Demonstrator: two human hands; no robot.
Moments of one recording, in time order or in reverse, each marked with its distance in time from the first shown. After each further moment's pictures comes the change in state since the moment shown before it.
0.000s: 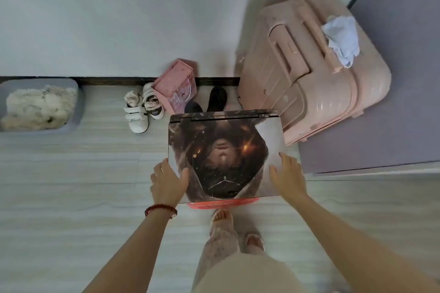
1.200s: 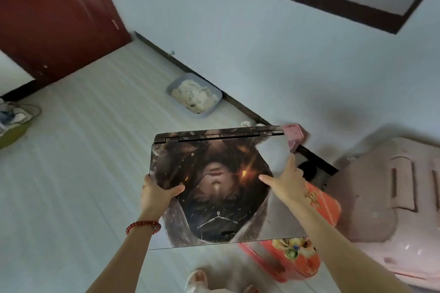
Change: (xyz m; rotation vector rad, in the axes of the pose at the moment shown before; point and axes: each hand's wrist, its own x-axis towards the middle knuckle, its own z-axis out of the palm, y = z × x) left_hand -0.197 -0.120 -0.167 -0.759 0.543 -0.579; right_hand -0.120 -0.236 -0.070 -0.028 -0.307 -0.507
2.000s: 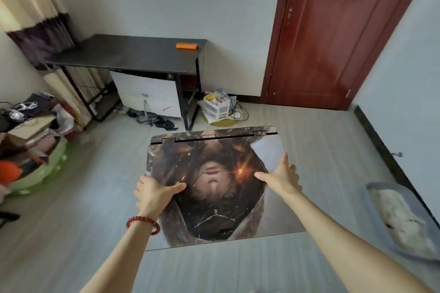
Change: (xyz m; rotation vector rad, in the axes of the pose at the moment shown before) left_hand 0.059 -0.340 -0.590 -0.307 0.796 -0.529; right_hand -0.342 -0.518 0.491 -0.389 -0.470 -0.764
